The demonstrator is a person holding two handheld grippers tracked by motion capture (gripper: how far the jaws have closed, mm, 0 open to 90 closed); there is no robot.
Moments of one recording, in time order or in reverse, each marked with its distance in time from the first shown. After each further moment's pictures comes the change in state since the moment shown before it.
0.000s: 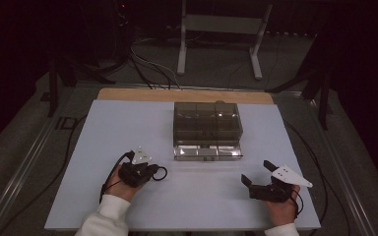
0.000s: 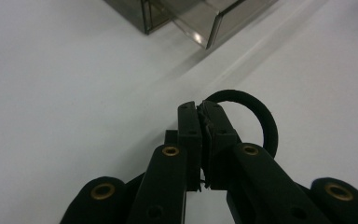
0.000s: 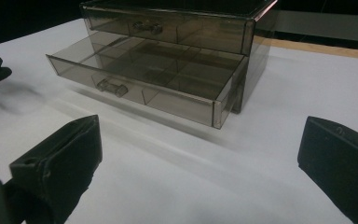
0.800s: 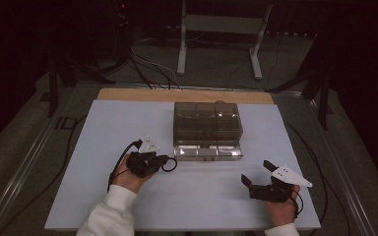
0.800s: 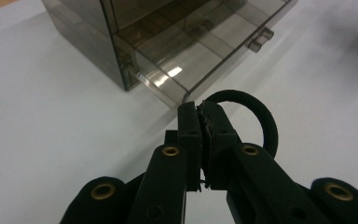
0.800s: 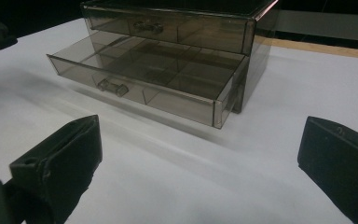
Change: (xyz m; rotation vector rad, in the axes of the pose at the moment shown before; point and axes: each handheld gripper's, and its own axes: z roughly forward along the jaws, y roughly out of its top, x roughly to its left) left arm -0.006 0.041 -0.003 -0.057 -0.065 0.024; right arm 0.000 0.000 0.000 0.001 0.002 0.001
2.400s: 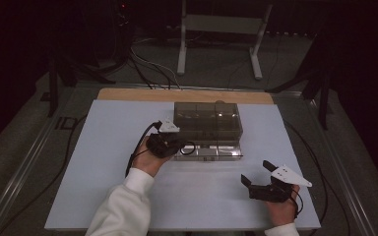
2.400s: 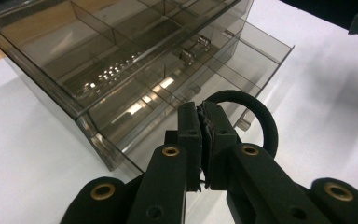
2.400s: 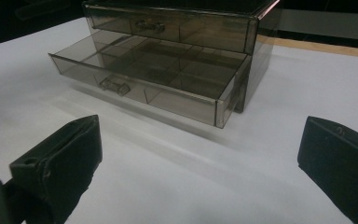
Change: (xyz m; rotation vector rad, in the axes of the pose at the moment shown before) left arm -0.001 0.061 0.031 -0.038 -0.042 0.019; right arm 0.000 0.000 0.001 0.004 0.007 0.001
